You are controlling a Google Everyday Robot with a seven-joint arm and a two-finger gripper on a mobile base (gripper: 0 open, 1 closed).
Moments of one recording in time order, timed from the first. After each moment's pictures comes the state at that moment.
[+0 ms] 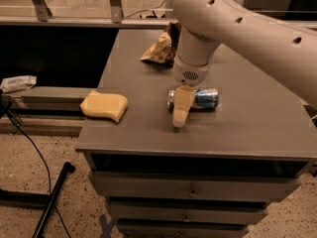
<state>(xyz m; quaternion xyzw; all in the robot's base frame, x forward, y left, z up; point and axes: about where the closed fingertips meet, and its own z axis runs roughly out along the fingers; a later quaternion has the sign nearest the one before) 0.573 -0.069 0.826 -0.64 0.76 0.01 0.08</state>
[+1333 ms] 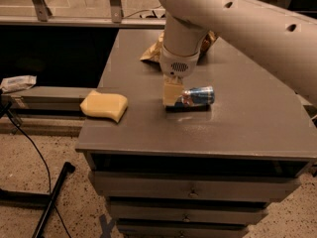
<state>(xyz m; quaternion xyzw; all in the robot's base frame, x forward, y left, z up) 0.563 -0.034 0.856 -0.69 0.72 0.00 0.09</state>
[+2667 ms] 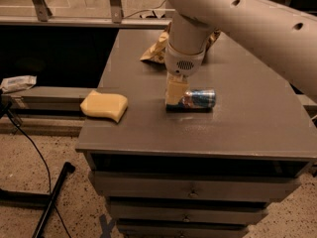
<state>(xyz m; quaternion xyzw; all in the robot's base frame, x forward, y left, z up) 0.565 -0.046 0.857 -0.69 0.72 0.01 0.09</state>
